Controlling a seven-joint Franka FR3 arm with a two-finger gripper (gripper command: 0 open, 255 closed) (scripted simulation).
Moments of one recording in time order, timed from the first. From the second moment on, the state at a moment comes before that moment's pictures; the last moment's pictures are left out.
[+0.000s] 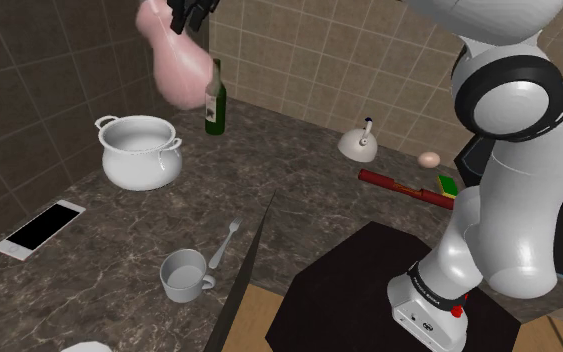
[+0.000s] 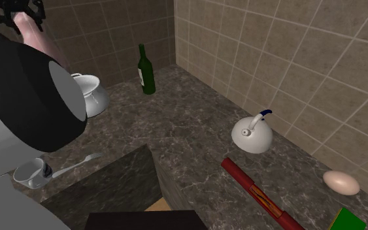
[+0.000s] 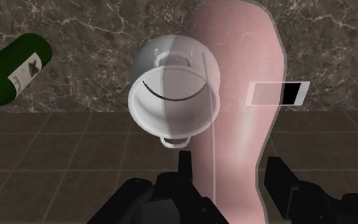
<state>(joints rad) 0.66 0.38 -0.21 -1.03 0.16 1.81 -0.09</state>
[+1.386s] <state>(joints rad) 0.70 0.31 -0.21 -1.41 0.15 2.13 -0.09</state>
